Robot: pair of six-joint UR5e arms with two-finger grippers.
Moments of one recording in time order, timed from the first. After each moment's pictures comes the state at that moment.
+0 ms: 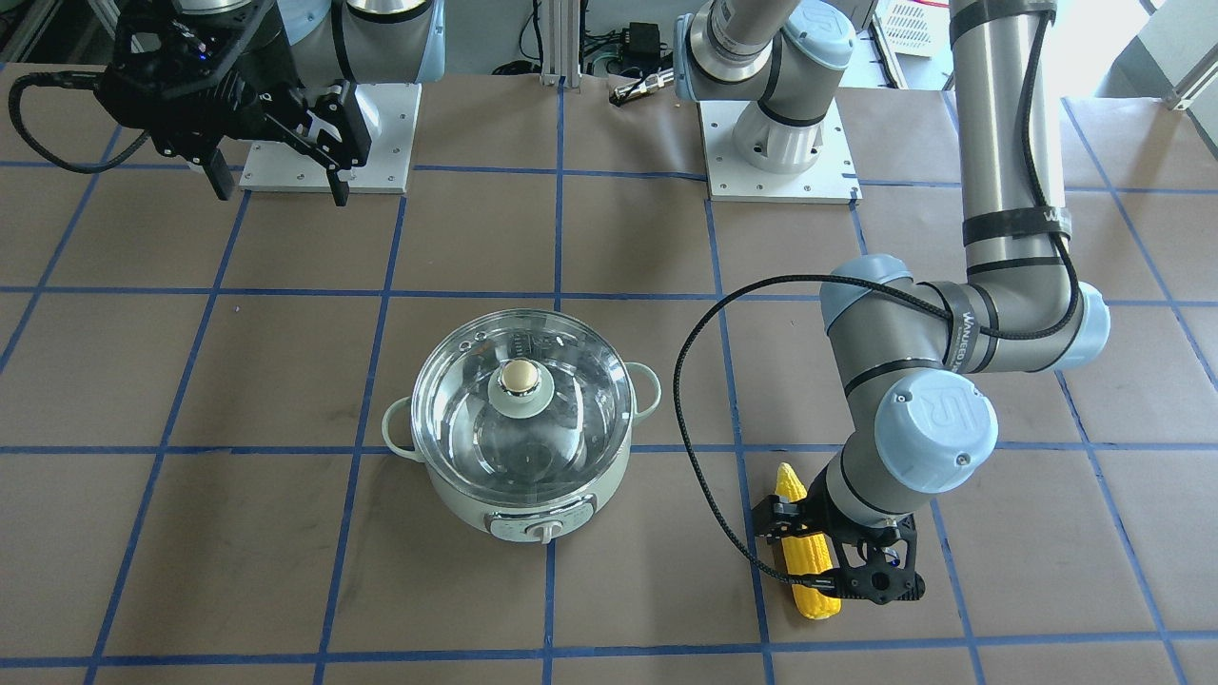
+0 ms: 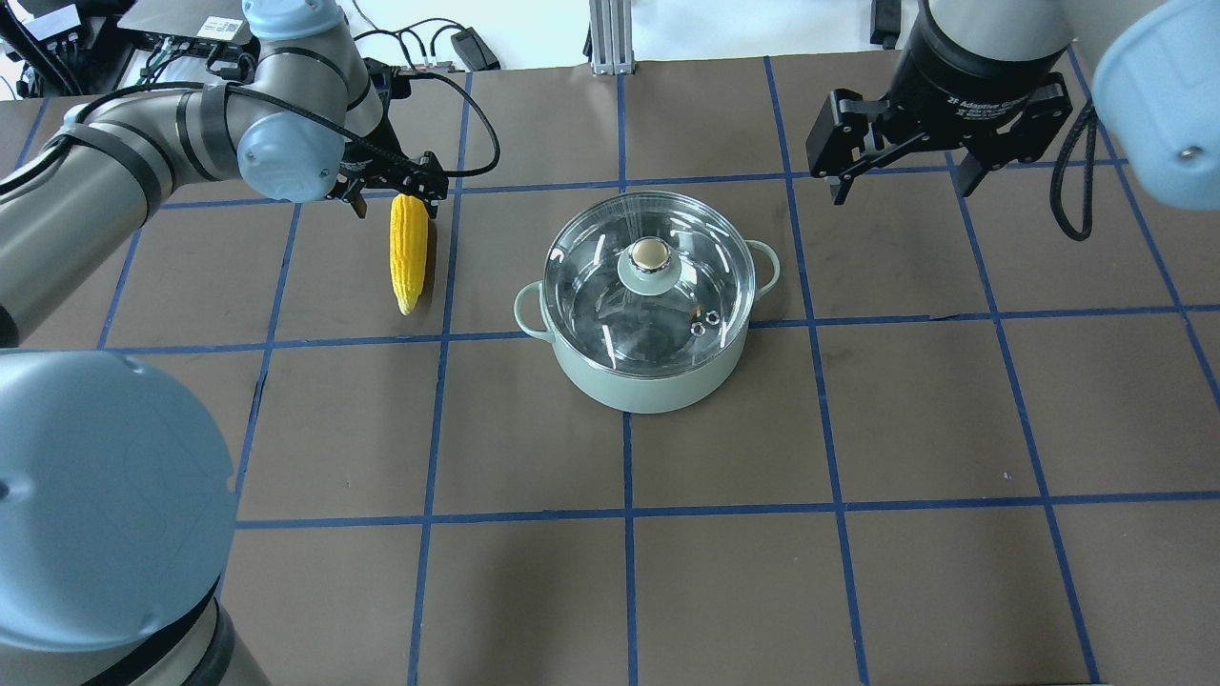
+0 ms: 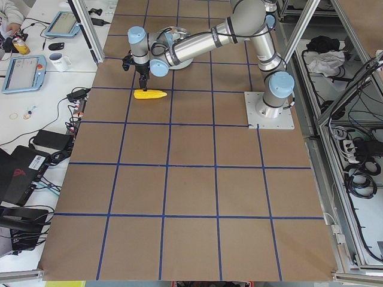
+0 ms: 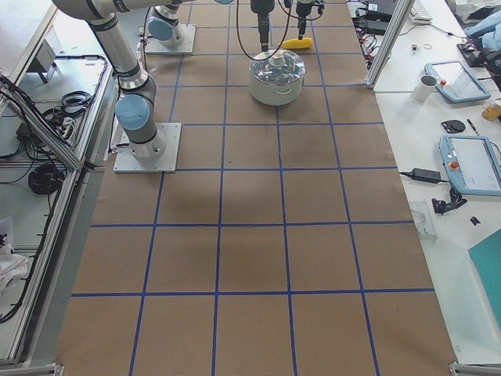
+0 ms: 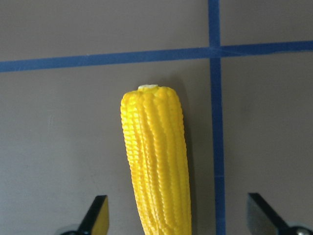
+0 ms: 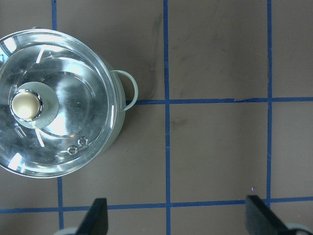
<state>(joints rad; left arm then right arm) -1.53 -2.14 -1.47 -1.09 1.61 0.09 1.64 -1.63 1.53 -1.56 -1.63 0.08</state>
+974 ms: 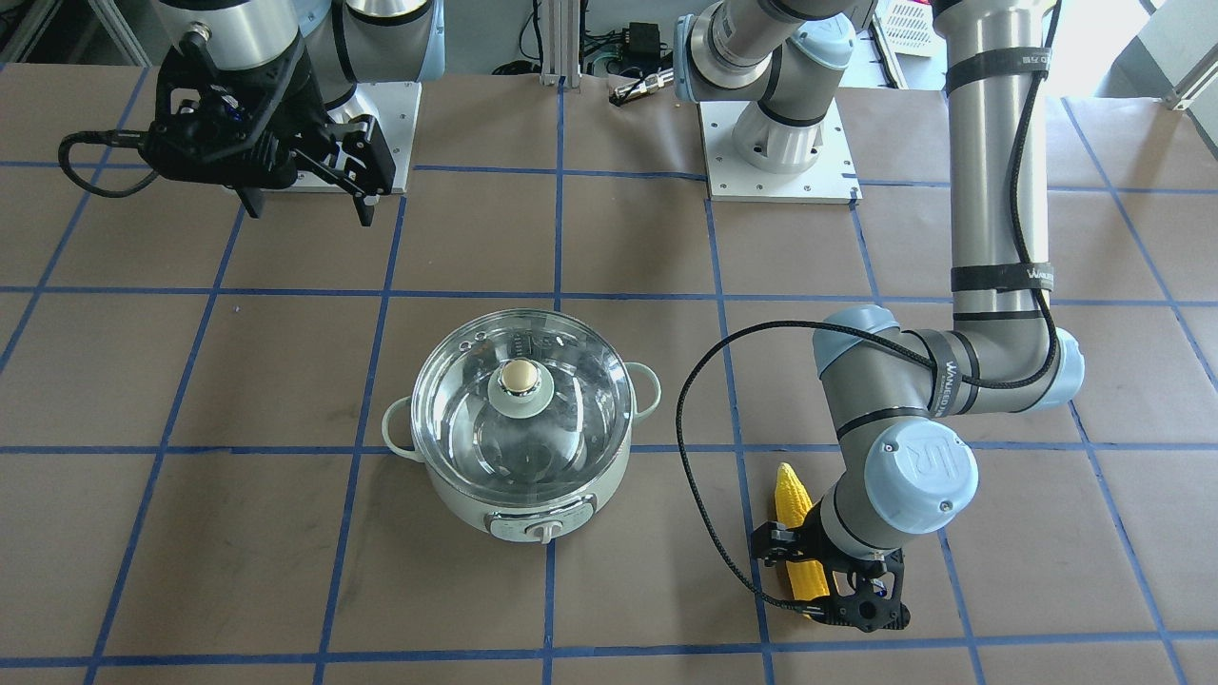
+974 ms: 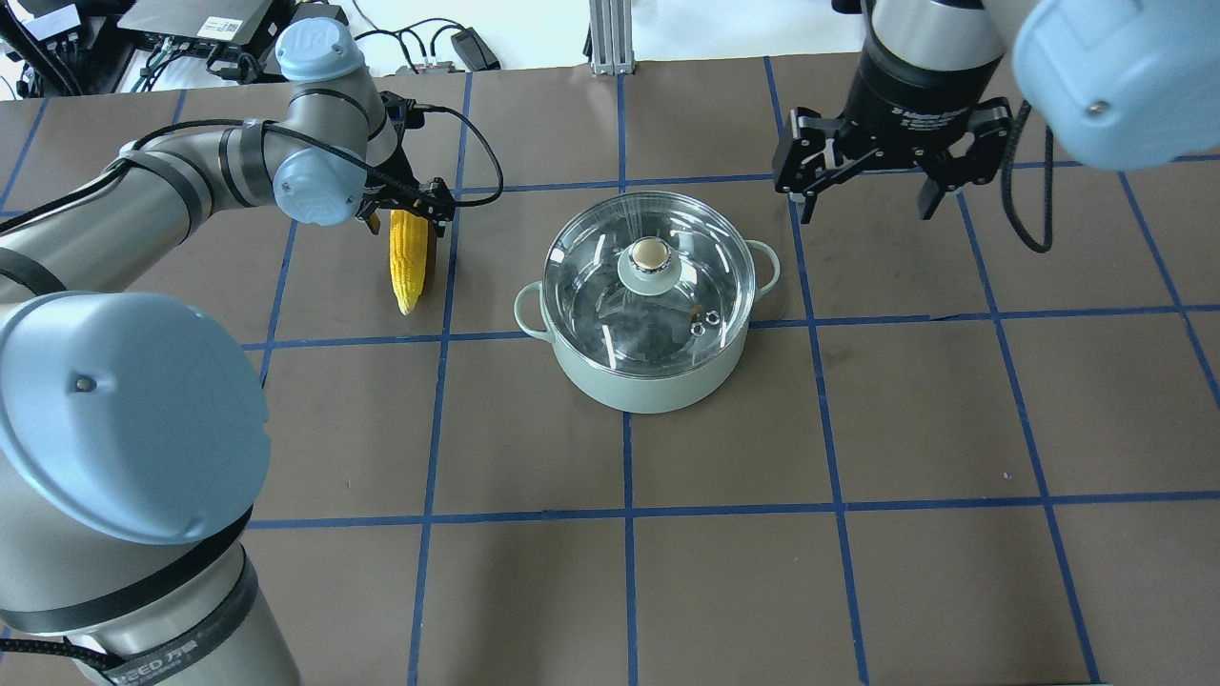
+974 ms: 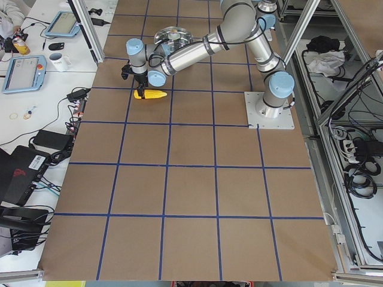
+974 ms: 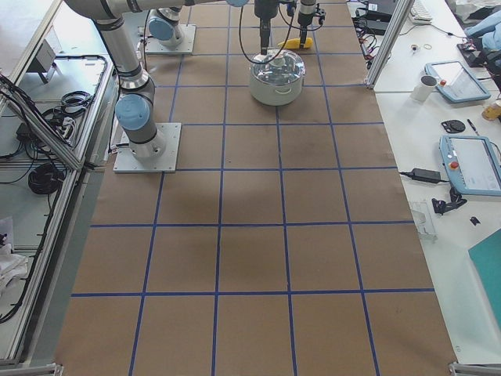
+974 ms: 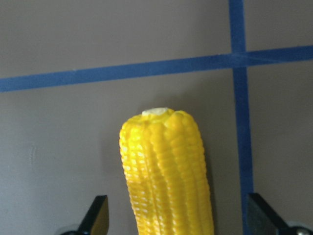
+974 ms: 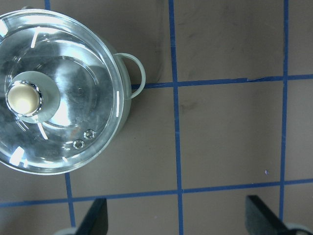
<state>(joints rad) -1.51 -2.23 -1.46 -1.01 1.61 0.14 1.68 -1.56 1.50 -1.50 -1.62 0.15</state>
